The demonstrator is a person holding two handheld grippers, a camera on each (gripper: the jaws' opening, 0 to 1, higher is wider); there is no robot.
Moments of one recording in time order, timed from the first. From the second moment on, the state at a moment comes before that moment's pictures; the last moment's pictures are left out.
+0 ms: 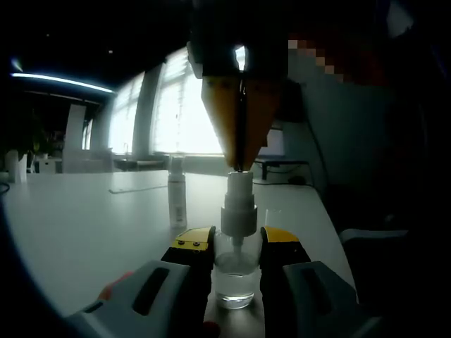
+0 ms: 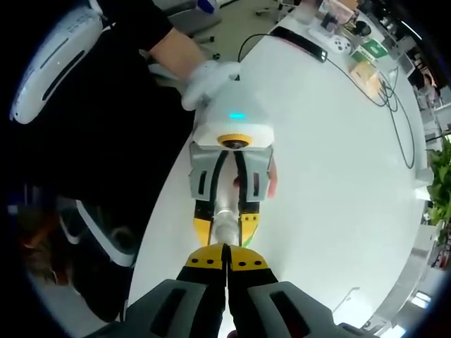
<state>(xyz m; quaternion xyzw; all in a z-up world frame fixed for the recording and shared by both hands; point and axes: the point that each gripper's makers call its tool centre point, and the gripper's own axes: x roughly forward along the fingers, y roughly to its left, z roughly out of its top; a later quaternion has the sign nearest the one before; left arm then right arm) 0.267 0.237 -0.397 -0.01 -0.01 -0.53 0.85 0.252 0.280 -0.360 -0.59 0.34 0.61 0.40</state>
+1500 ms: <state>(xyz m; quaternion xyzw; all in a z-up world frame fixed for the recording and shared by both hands) 0.276 0.242 -0.401 -0.01 0.00 -0.53 0.85 0.252 0.281 -0.363 -0.59 0.34 0.61 0.40</state>
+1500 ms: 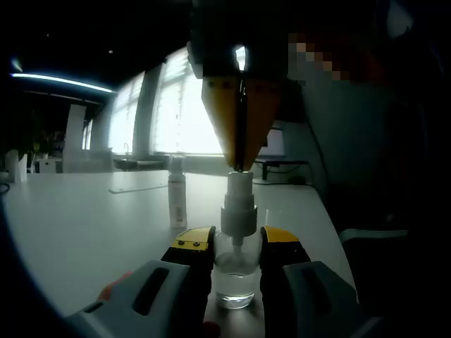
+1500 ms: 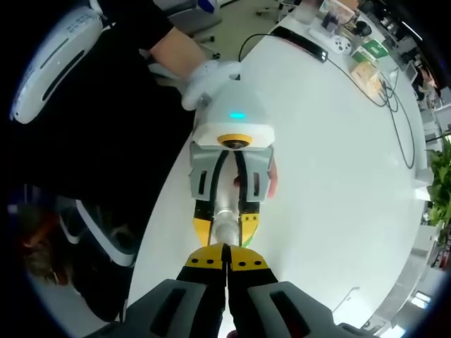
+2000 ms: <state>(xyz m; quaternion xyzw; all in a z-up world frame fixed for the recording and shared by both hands) 0.273 0.240 -0.400 -0.01 -0.01 -0.53 0.85 0.251 0.280 -0.361 -0.60 0.34 0.61 0.39</state>
